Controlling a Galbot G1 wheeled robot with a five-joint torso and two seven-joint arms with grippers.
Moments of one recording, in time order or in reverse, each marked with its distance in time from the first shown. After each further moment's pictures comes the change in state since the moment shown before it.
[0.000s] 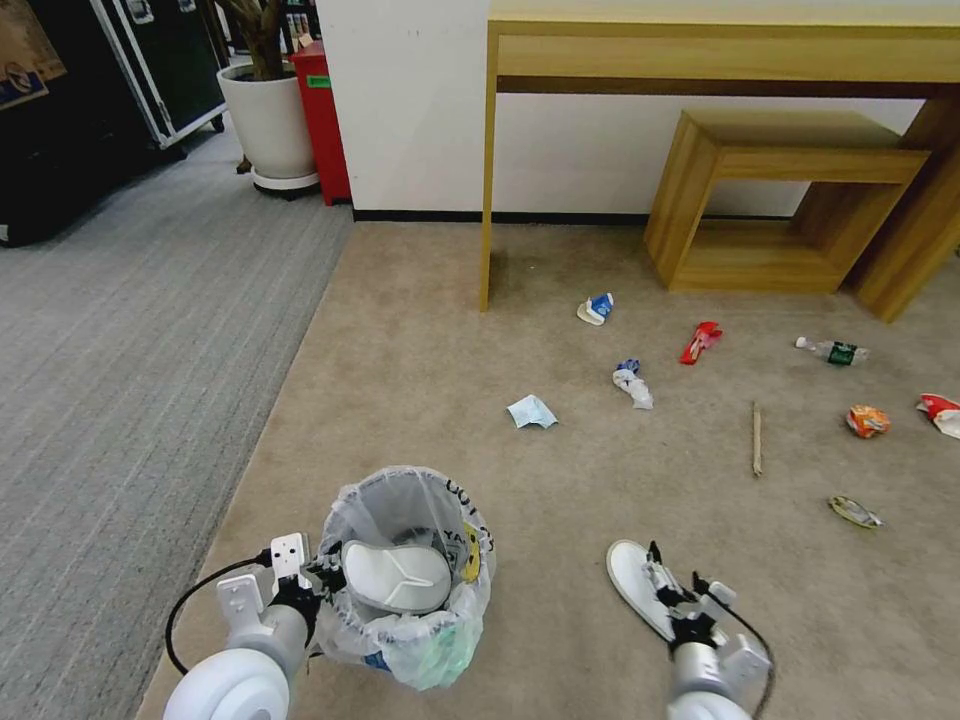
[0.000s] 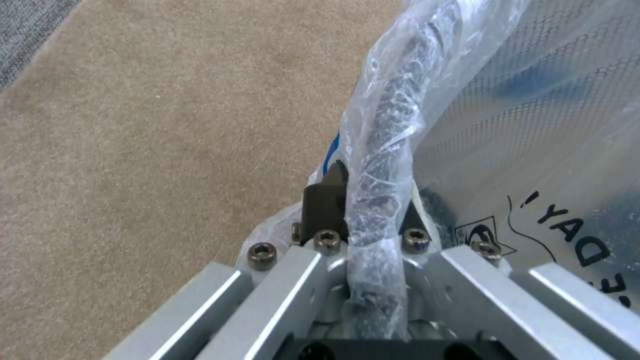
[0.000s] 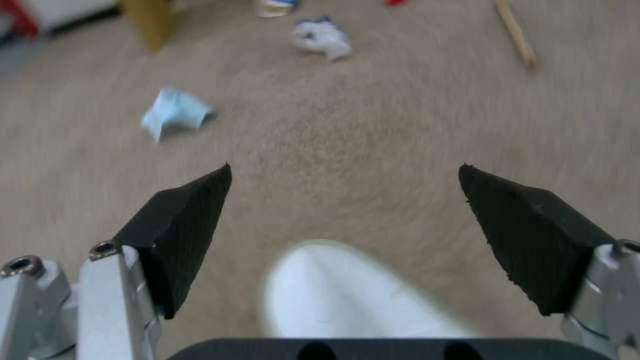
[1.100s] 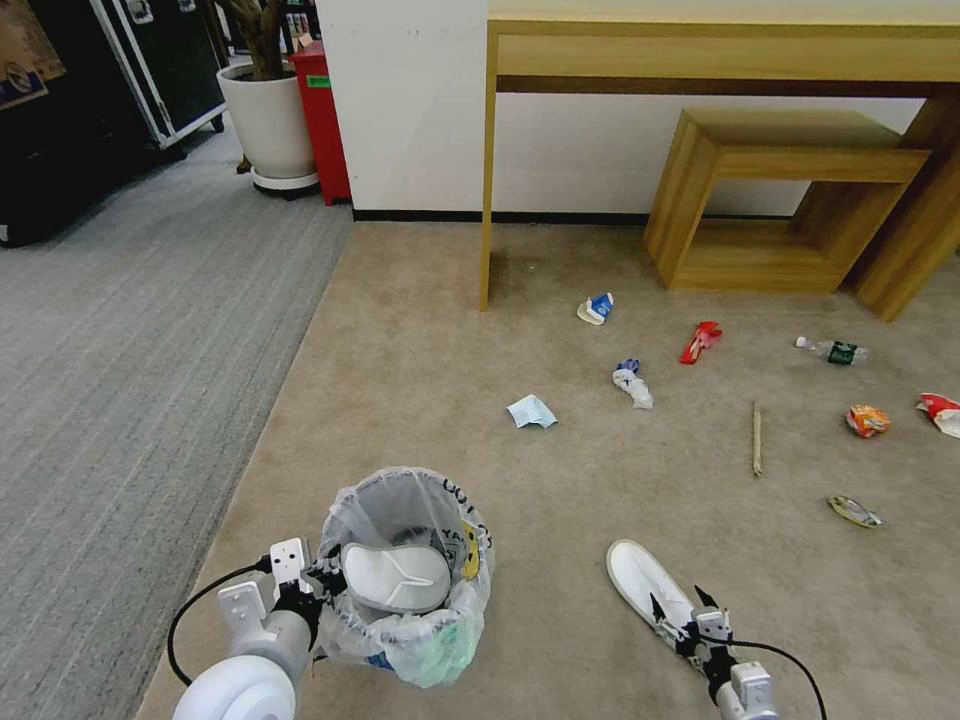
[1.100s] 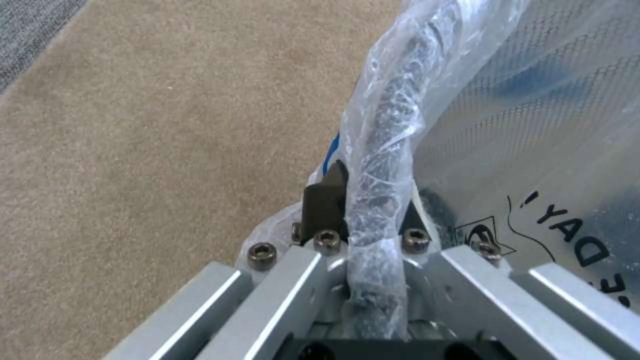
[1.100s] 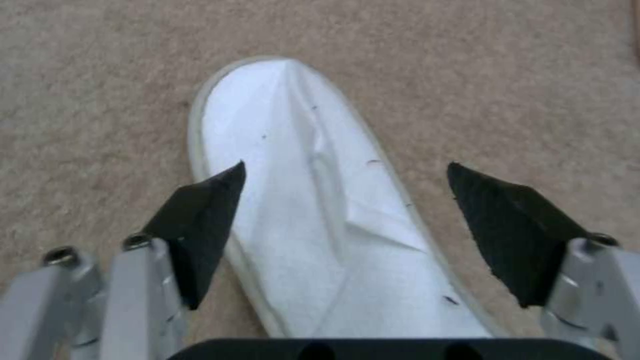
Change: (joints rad) left arm 0.024 -0.047 -0.011 0.009 0.037 -0.014 0.005; right arm 0.218 -0.144 -0.314 -0.396 -0.208 0.062 -0.048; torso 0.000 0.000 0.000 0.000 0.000
